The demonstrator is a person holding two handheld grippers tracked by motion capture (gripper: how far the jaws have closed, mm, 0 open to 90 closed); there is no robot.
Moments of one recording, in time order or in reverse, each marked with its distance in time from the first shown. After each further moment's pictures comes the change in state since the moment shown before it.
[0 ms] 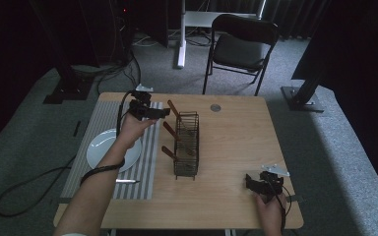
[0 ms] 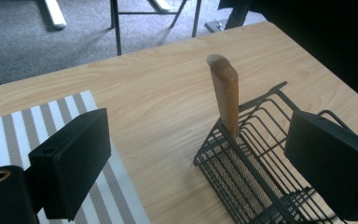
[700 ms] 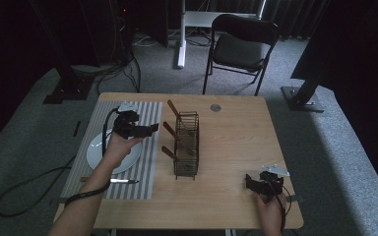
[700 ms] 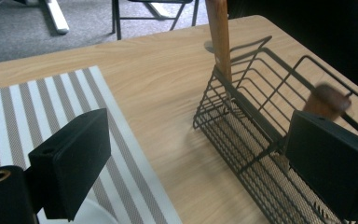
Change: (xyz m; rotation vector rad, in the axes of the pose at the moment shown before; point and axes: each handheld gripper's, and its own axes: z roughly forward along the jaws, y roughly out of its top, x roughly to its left) left arm 0.002 -0.054 -0.045 -0.065 0.001 0.012; right arm 0.000 0.000 0.000 0.000 0.000 0.000
